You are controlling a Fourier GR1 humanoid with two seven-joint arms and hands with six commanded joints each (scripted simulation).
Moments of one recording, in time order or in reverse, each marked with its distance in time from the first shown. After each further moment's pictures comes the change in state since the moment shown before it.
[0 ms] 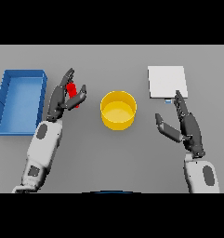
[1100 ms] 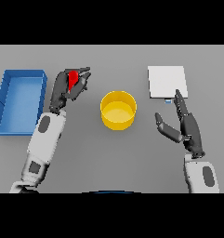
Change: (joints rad) left arm -0.050 0.011 -0.067 -0.127 -0.056 0.037 0.037; right arm 0.005 0.001 0.010 -0.022 0.018 -0.009 -0.007
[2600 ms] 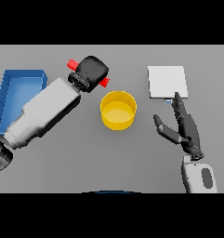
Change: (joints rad) left arm -0.475 0.307 -0.783 0.091 -0.611 -0.507 0.309; right arm 0.019 0.030 -0.008 0.000 -0.044 0.012 0.029
